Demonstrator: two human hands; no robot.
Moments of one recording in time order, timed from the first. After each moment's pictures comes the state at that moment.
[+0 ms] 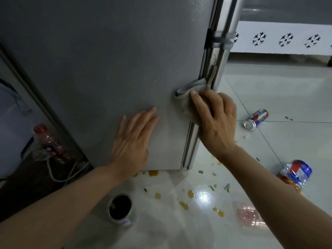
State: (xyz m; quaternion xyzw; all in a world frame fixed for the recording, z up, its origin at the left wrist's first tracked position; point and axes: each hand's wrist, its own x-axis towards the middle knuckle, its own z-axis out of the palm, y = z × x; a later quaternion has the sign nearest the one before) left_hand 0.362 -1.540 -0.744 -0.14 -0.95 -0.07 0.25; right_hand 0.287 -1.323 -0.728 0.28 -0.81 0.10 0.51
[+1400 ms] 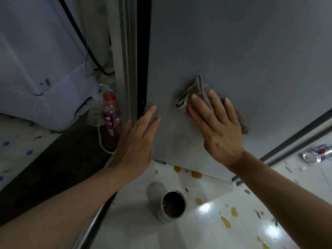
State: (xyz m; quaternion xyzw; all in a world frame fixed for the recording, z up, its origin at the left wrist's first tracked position) left_hand 0.409 -1.684 -0.797 0.04 -0.98 -0.11 0.19; right_hand 0.282 -1.491 -0.762 0.48 -0.74 -0.02 0.47
